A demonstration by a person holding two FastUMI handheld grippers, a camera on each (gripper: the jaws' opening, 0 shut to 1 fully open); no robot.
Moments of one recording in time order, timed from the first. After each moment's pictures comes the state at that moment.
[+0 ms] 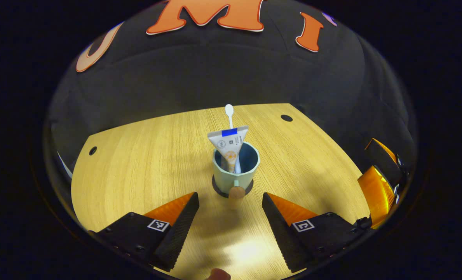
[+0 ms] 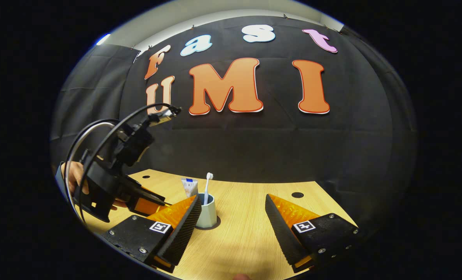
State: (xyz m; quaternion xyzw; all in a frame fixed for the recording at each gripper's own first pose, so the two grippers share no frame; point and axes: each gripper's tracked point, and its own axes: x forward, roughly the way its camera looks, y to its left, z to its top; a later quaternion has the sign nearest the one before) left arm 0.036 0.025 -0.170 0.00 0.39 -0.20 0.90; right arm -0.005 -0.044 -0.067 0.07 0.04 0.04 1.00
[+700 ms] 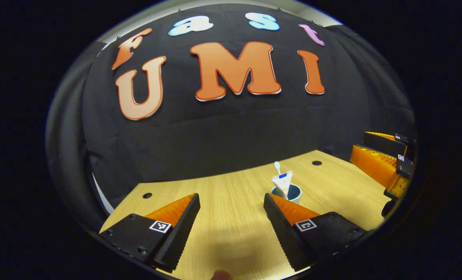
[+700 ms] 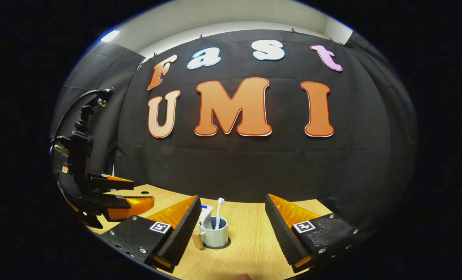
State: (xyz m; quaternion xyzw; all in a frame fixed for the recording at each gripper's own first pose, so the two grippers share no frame) left arm 0.031 0.143 -0.085 0.05 0.13 -0.08 0.99; right arm 0.014 0.000 -0.013 0.05 -0.03 0.02 1.00
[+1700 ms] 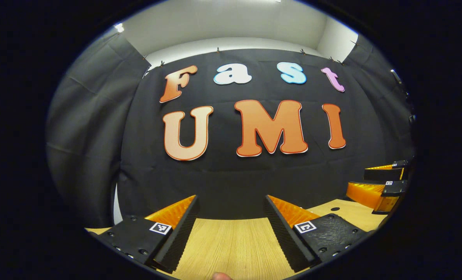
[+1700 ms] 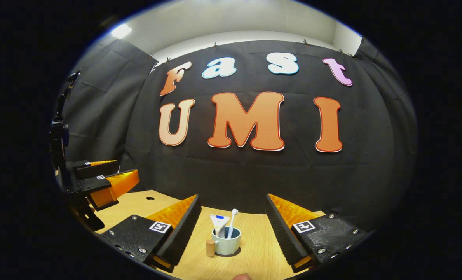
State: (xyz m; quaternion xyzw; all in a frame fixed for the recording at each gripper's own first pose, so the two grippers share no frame) left arm -0.016 0.213 -0.011 -0.01 -0.07 0.01 1.00; right arm 0.005 0.038 0.013 0.03 -0.08 0.04 1.00
